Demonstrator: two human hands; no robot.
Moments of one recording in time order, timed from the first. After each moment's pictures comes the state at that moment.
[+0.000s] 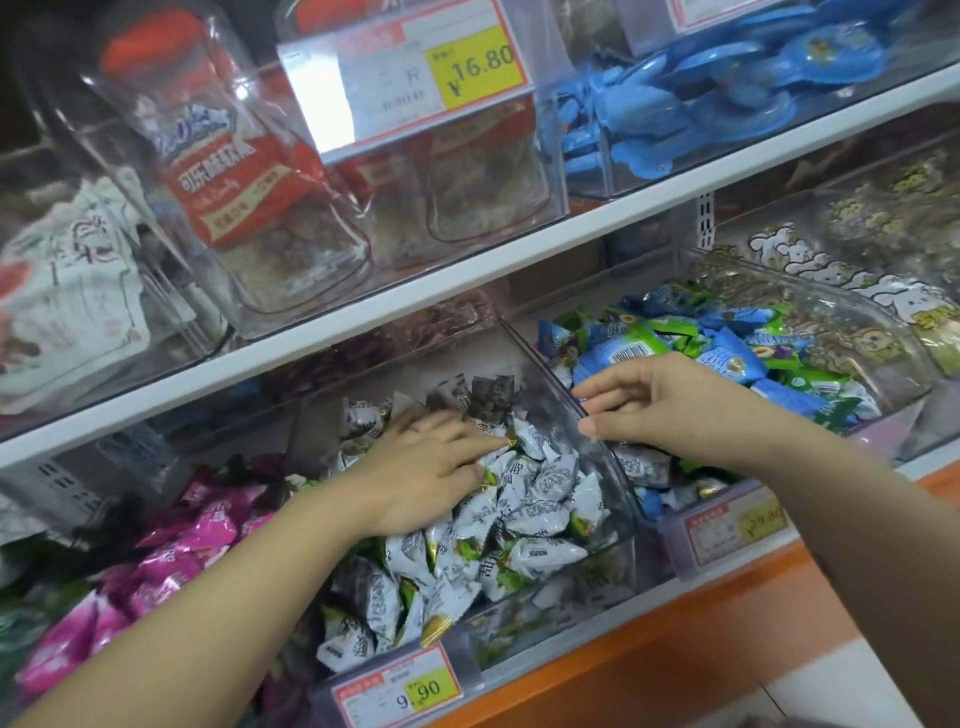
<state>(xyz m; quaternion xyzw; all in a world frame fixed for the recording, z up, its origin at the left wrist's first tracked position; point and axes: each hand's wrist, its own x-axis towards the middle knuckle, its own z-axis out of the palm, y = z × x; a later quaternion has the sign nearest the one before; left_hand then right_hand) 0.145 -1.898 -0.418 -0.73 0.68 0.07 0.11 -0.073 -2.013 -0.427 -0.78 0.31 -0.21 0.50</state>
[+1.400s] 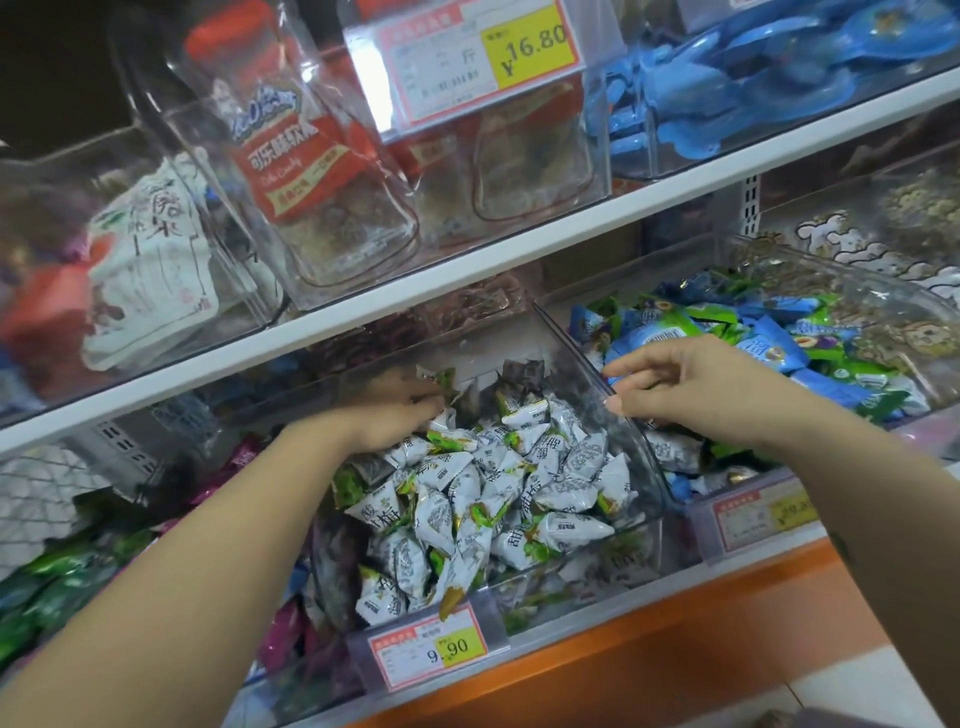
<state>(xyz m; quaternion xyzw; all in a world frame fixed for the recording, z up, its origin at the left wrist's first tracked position) 0.214 -1.905 -0.409 -0.84 0.53 0.09 0.00 -0.069 -2.014 -0.428 -0.78 0.33 -0.22 0.49</state>
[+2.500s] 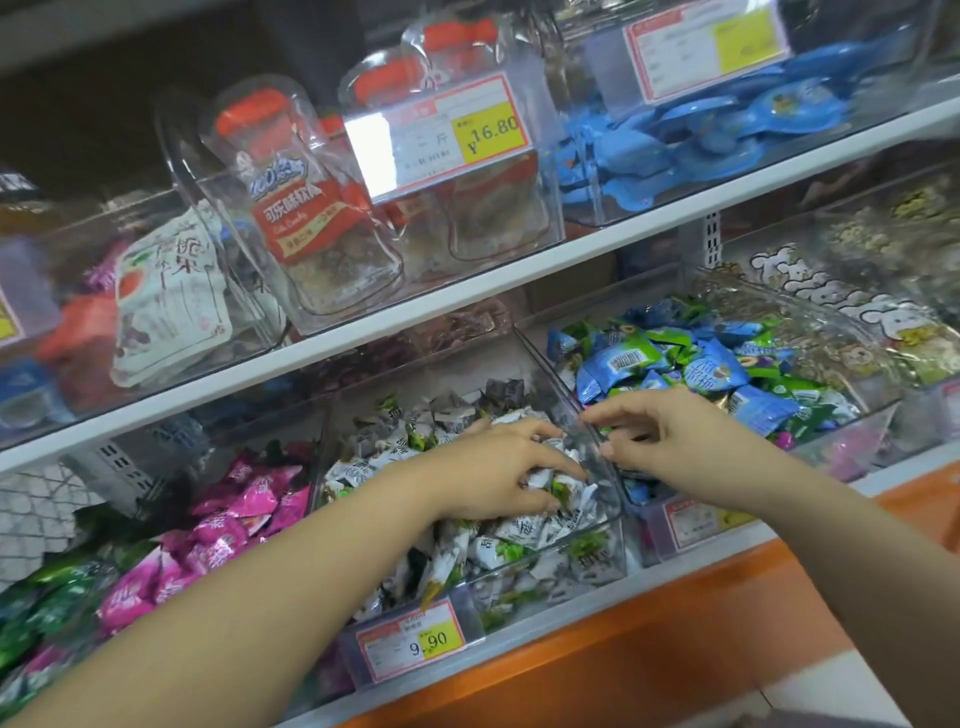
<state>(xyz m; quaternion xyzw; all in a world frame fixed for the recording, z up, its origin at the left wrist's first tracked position) 0.096 -1.906 -0.414 -0.64 0.75 0.08 0.10 -0.095 -1.982 -0.429 -0.83 0.30 -0.22 0.42</state>
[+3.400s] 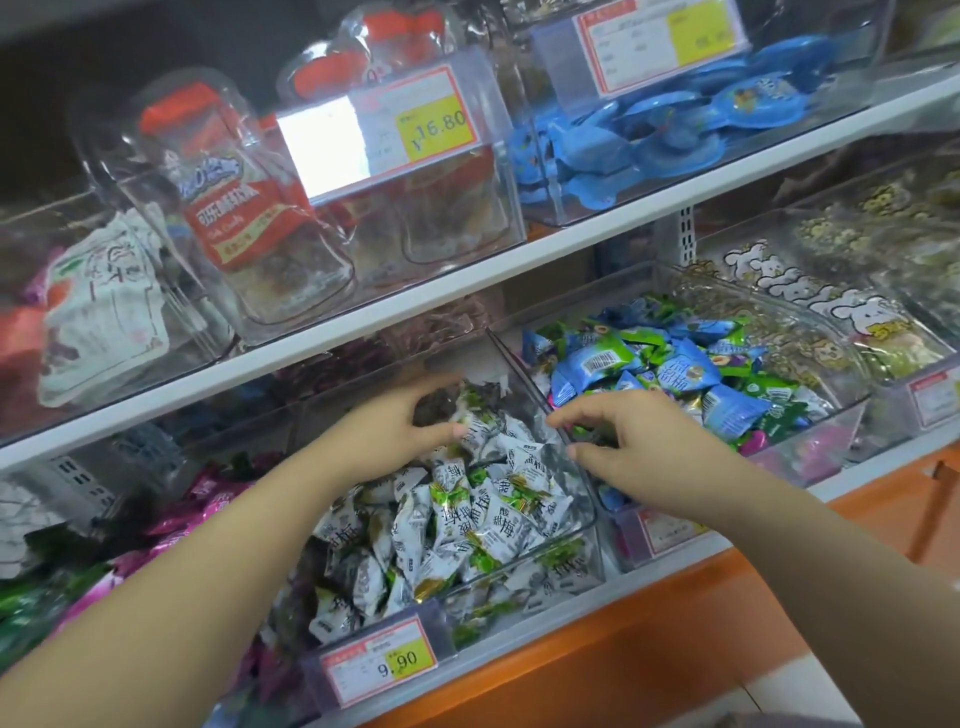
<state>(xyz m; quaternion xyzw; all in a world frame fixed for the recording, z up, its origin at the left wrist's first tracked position) 0.149 -1.903 -0.395 -0.77 0.62 0.08 -0.11 -0.089 -1.983 -0.430 -0.87 0.29 -0.22 0.33</state>
